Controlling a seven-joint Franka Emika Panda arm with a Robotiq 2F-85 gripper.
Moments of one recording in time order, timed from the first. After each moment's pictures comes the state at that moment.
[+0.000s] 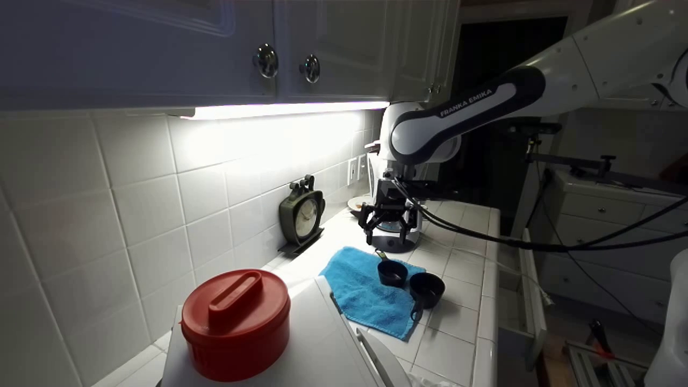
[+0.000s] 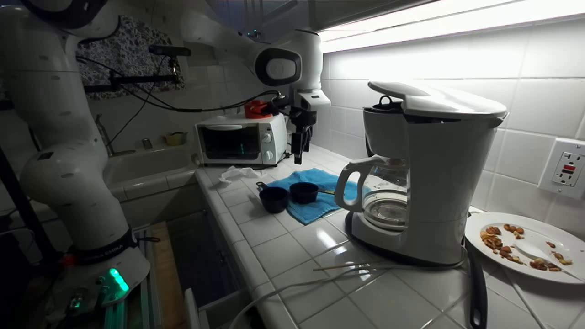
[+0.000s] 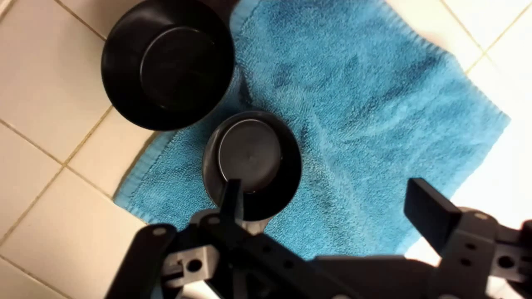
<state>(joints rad) -0.09 0.08 -0.14 -2.03 0.15 2.09 0.57</state>
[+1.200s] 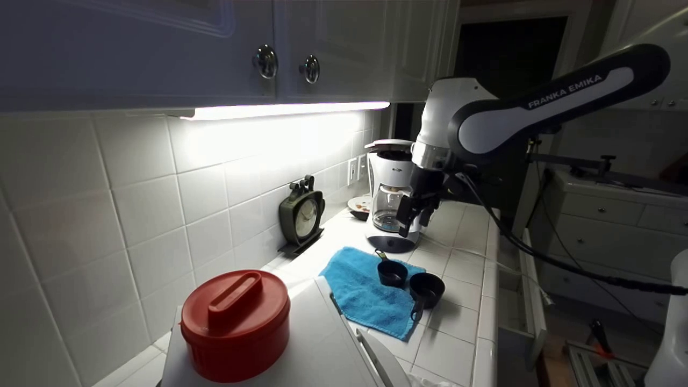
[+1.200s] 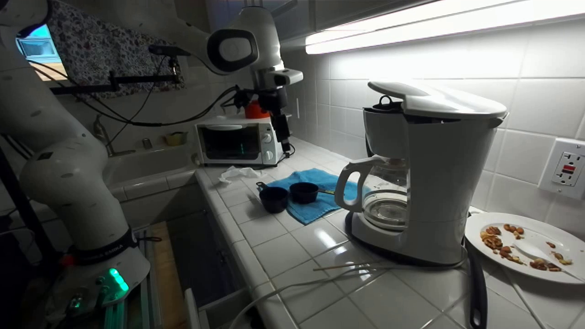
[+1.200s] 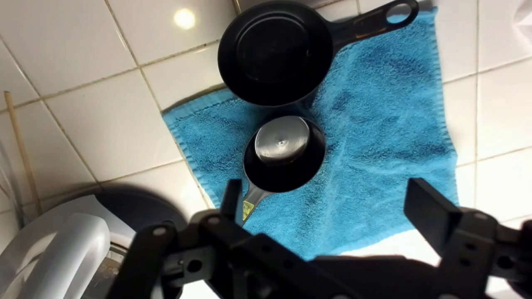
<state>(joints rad) -0.09 -0.27 -0.10 -2.33 -0.06 2.22 0.19</state>
